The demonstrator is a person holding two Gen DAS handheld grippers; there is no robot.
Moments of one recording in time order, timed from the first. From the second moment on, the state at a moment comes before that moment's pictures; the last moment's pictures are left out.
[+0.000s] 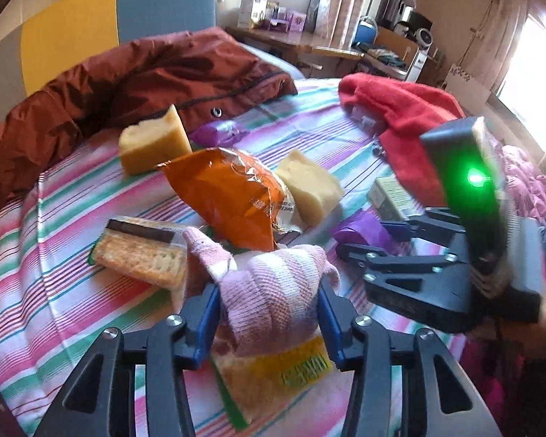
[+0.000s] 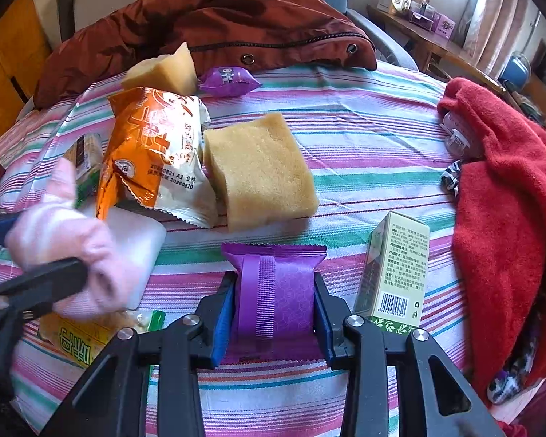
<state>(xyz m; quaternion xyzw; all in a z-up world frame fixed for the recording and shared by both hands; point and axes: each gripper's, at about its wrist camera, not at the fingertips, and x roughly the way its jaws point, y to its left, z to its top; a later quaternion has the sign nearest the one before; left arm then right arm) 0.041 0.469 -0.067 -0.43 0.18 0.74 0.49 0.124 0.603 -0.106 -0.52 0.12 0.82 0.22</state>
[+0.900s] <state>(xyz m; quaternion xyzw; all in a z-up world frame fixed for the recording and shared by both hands) 0.008 0.274 -0.012 -0.41 0.07 0.83 0.37 0.121 0.531 -0.041 -0.41 0.12 0.89 0.12</state>
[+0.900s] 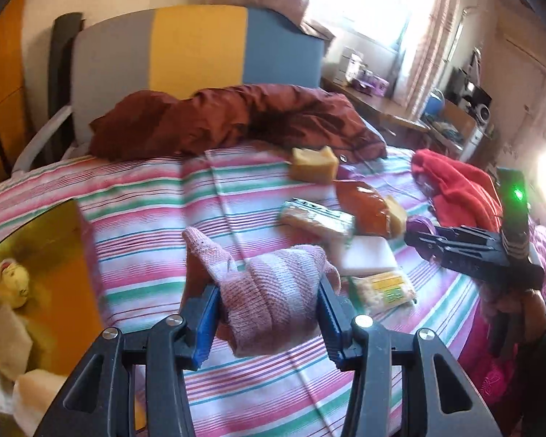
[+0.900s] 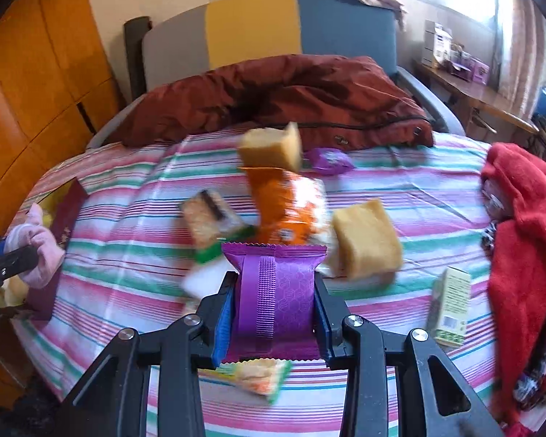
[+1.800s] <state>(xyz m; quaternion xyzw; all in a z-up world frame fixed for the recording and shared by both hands) -0.086 0.068 -0.006 -0.40 -0.03 0.90 0.19 -0.034 0.274 -0.013 -0.42 0.10 0.89 -0.12</state>
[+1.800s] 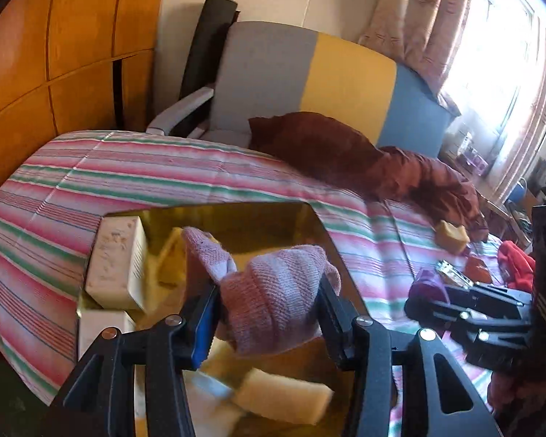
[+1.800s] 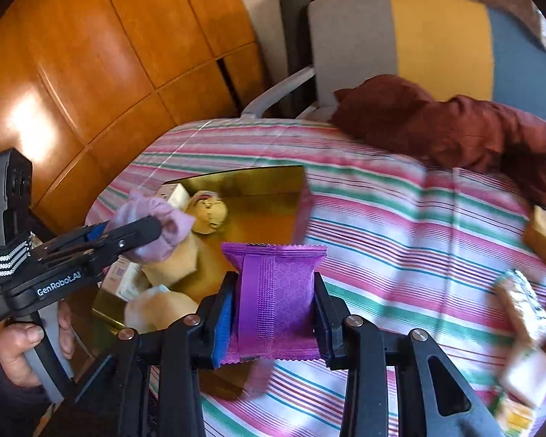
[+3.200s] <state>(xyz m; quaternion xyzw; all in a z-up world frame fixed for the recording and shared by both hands) -0.025 0.085 -0.019 -0.40 -0.03 0.89 0.23 0.064 0.316 -0.030 -0.41 0.14 0.90 0.03</state>
